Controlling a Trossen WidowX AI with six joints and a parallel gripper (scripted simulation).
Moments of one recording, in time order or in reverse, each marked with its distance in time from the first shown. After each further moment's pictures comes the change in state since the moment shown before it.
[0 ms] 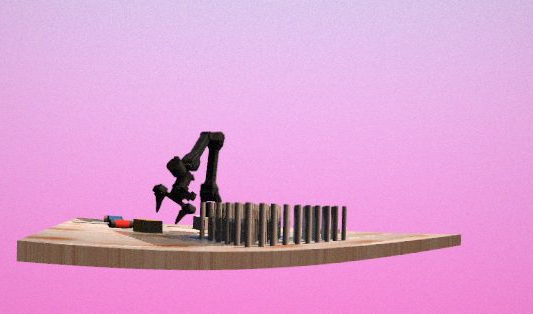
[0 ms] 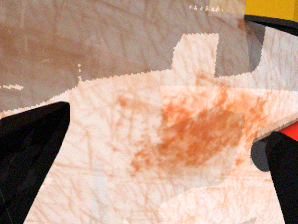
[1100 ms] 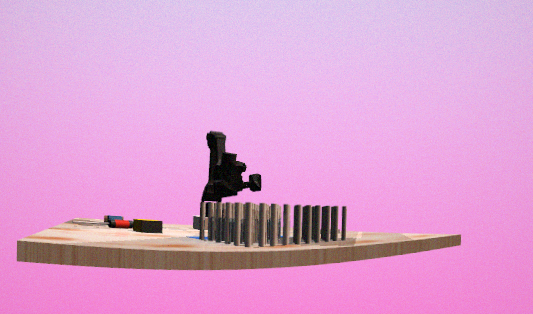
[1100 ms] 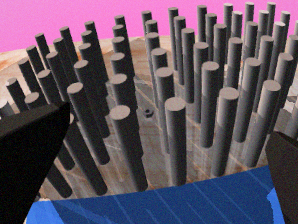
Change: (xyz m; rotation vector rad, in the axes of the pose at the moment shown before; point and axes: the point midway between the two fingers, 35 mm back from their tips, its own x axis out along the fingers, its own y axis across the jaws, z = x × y) arm -0.140 0.115 0.260 0.634 -1.089 0.461
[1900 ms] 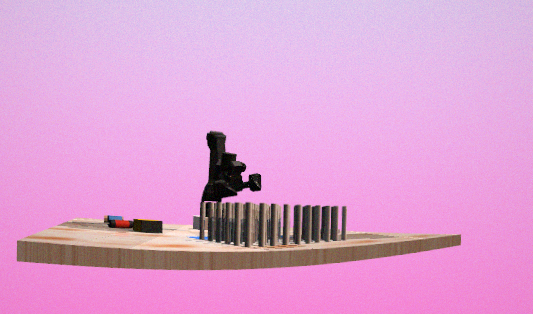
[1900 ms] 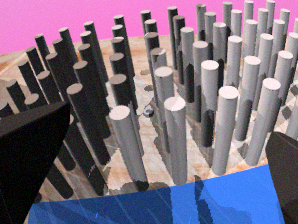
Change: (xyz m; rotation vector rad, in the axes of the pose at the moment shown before) arm 0.000 -0.001 0.000 0.013 0.002 0.000
